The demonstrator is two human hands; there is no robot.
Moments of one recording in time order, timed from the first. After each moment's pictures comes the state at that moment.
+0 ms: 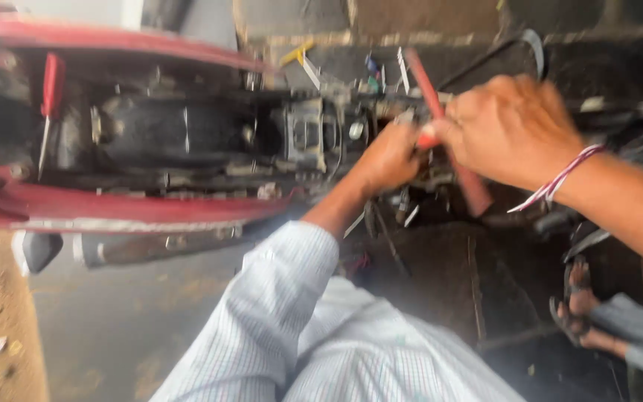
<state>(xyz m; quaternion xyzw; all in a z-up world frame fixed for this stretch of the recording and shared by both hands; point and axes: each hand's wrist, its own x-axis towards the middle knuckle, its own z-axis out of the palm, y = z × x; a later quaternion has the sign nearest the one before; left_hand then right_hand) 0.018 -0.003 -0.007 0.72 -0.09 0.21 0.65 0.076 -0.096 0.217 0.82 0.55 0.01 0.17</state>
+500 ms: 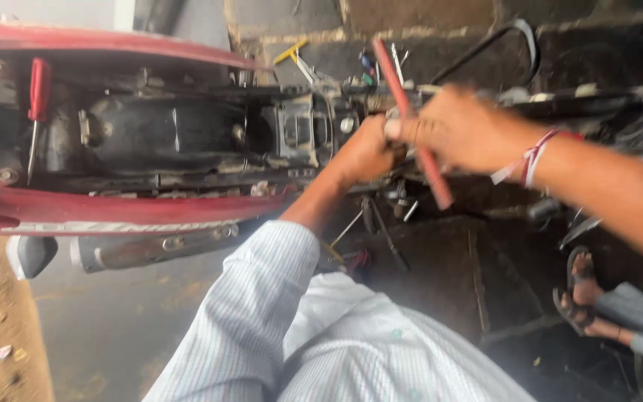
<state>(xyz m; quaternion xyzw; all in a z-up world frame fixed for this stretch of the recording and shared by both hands) 0.012 0.008 -0.013 0.72 -0.06 0.13 0.68 0.075 -0.096 0.207 0.83 0.52 -0.15 0.10</state>
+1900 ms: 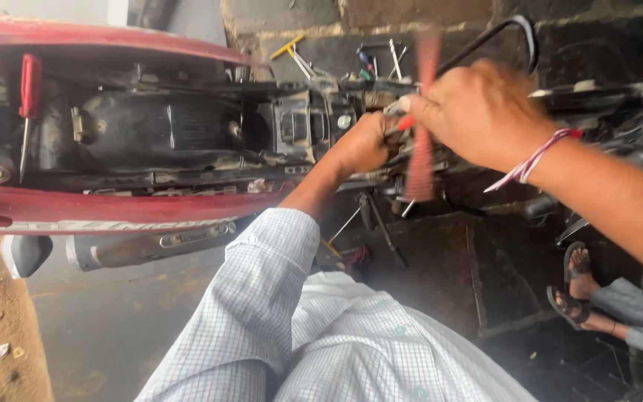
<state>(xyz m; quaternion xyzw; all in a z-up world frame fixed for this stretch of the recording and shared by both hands) 0.016 0.011 -0.020 0.72 -0.08 0.09 0.68 0.067 -0.089 0.224 0.81 0.57 -0.07 0.12</state>
